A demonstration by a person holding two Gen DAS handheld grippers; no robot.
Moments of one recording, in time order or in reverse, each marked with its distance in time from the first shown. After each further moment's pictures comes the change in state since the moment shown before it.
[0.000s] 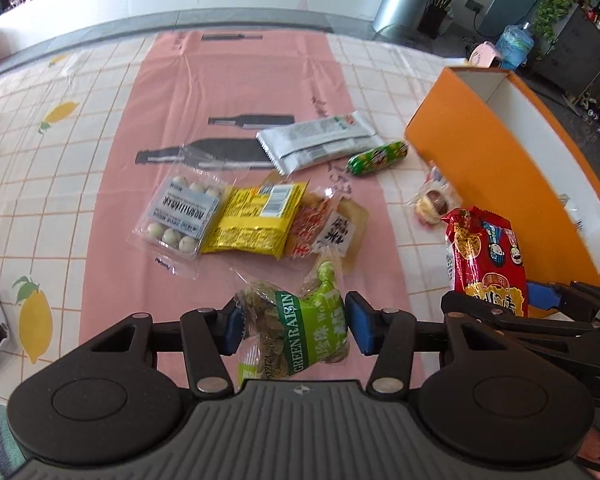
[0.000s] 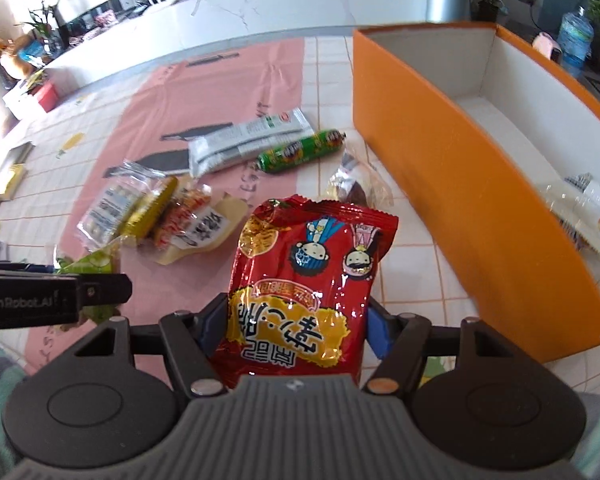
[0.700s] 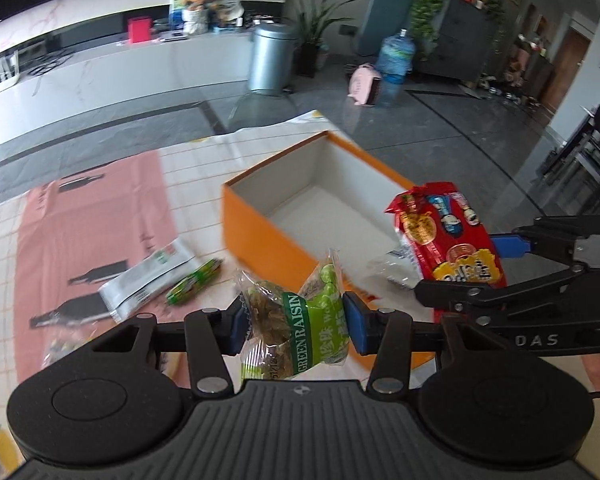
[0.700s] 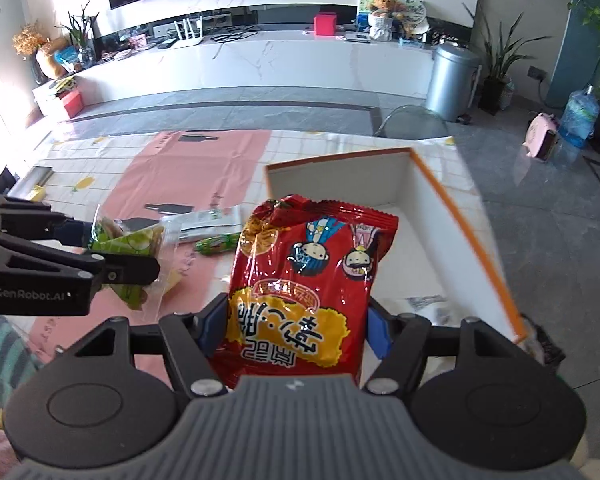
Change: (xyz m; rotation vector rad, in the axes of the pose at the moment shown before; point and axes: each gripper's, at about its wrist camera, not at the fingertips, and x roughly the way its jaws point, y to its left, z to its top) left arm -0.048 -0.164 0.060 0.289 -0.150 -0.188; right arm -0.126 -0.120 0.062 -0.141 -0.106 -0.033
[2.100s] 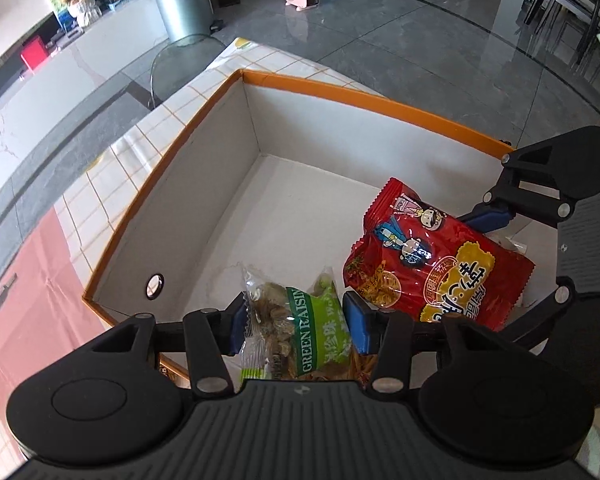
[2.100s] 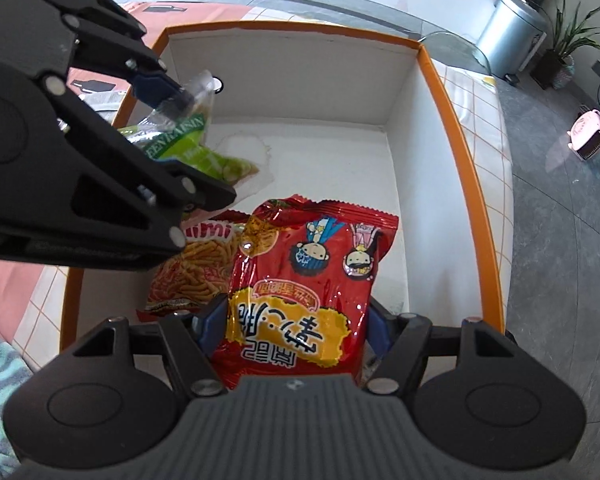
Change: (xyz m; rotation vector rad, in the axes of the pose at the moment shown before) left arm 0.190 -0.047 0.057 0.364 0.276 0.059; right arm 0.171 -0.082 0.009 -0.243 0.304 0.047
